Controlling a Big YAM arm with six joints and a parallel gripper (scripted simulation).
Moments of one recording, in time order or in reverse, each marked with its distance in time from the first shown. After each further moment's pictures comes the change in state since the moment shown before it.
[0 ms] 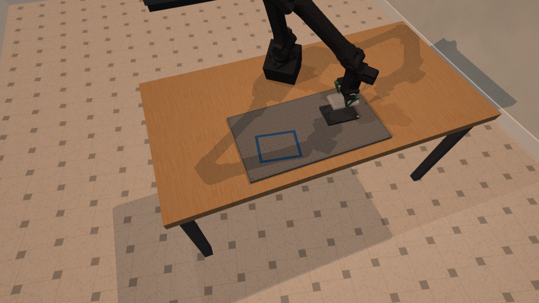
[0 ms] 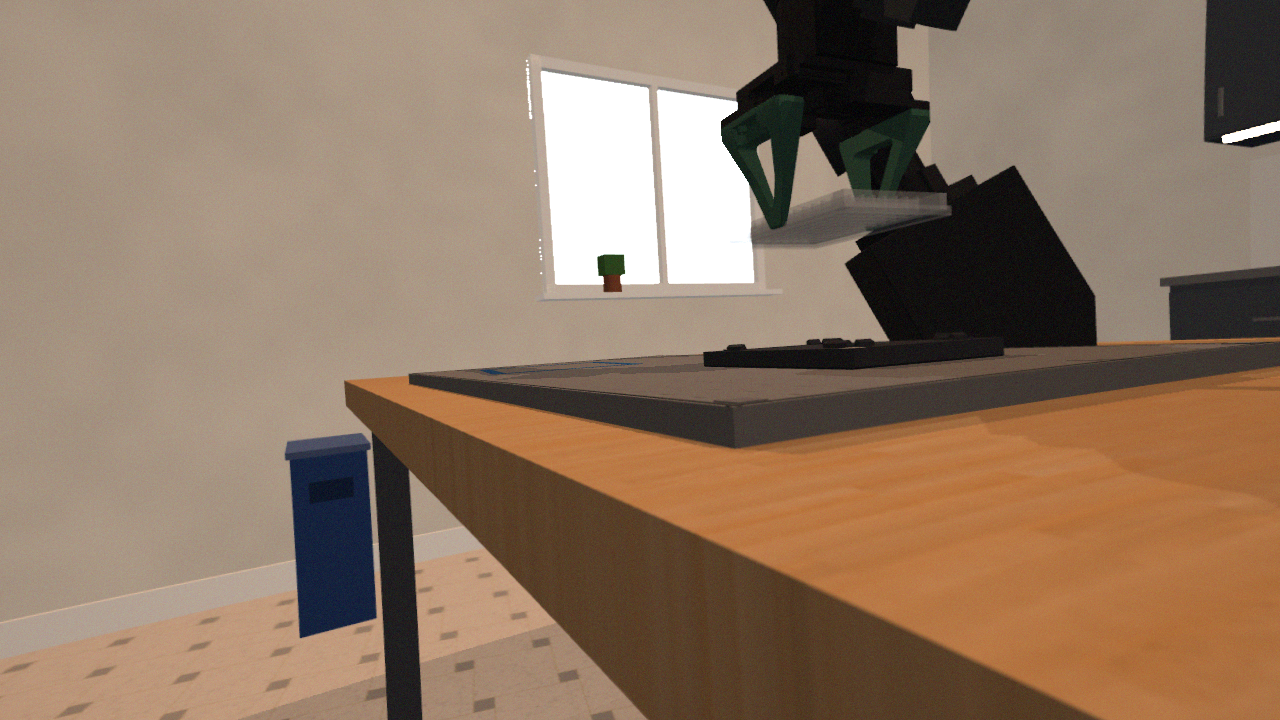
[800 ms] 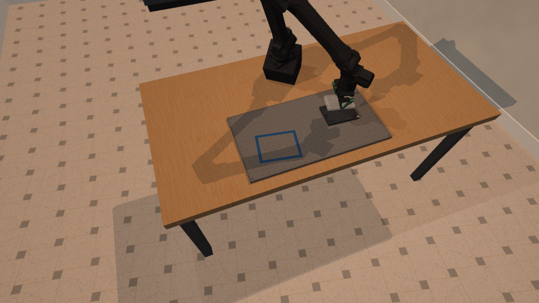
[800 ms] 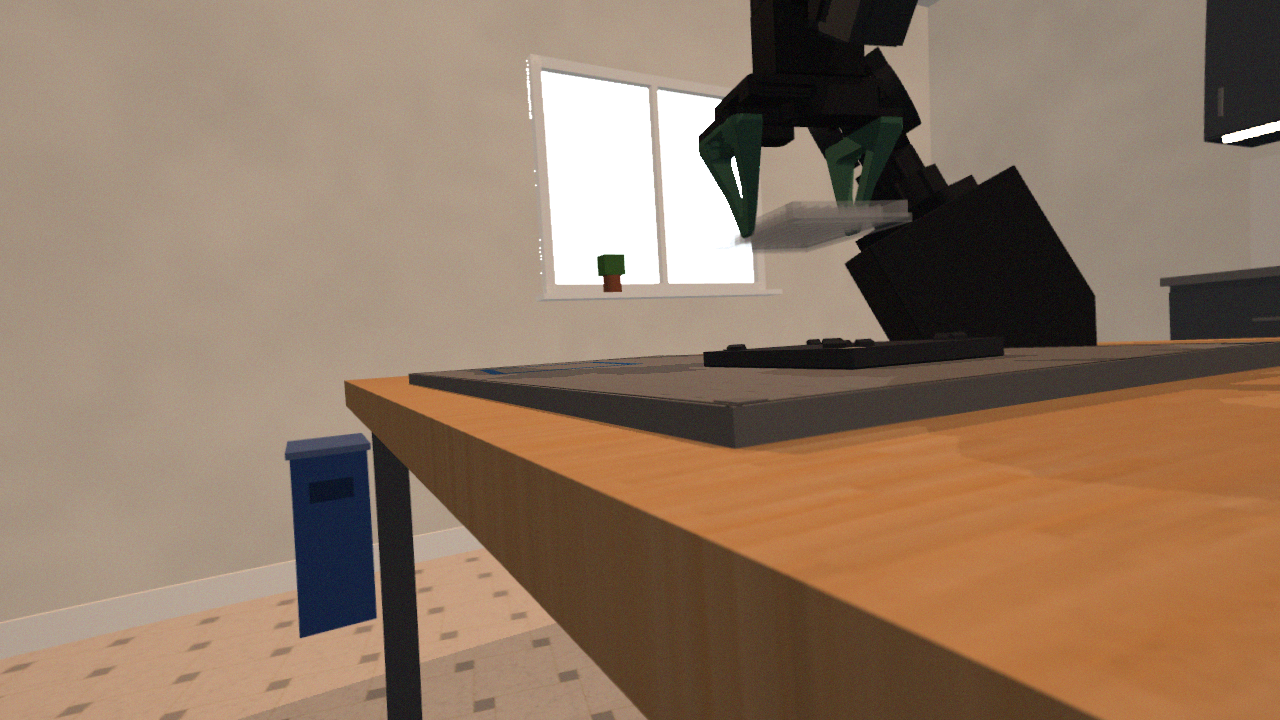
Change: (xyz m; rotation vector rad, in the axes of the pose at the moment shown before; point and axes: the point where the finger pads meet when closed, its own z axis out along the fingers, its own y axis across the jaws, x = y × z) arm 0.022 -0.006 0.001 -0.002 0.003 0.150
